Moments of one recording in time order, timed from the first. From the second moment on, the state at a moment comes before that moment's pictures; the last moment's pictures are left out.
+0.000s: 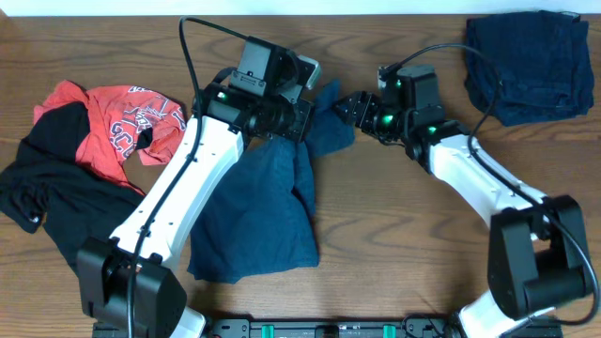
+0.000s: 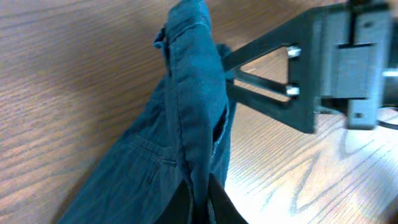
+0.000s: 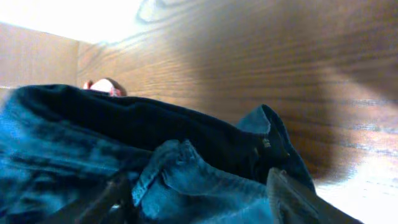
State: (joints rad) left arm -0.41 1.68 1.50 -0.80 0.33 -0.01; right arm 0.29 1.78 1.10 -0.05 -0.51 0.75
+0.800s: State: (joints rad) left arm -0.42 1.68 1.50 -0.71 0.30 -0.01; right arm 0.18 1.79 1.10 -0.53 -0.43 0.52
